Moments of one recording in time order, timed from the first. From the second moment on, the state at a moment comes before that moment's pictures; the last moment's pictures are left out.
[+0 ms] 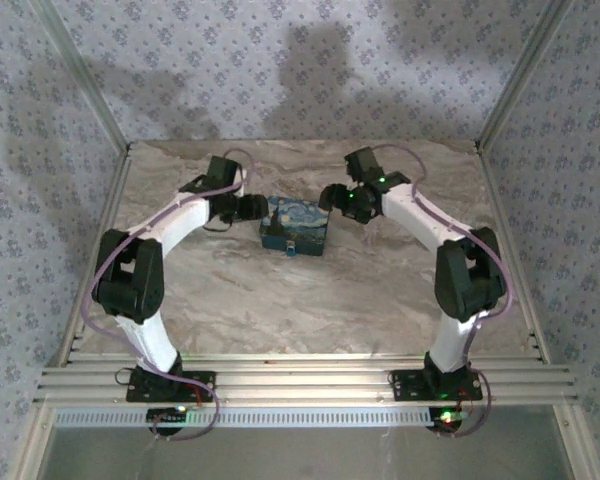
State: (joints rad) left arm -0.32 1.79 1.35 -0.52 0.20 -0.39; right arm 0.42 1.78 1.45 -0.63 -0.17 0.64
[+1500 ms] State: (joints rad) left arm -0.23 2.36 1.95 -0.77 -0.04 -0.41; right arm 0.41 1.70 1.26 -0.58 -0.15 0.59
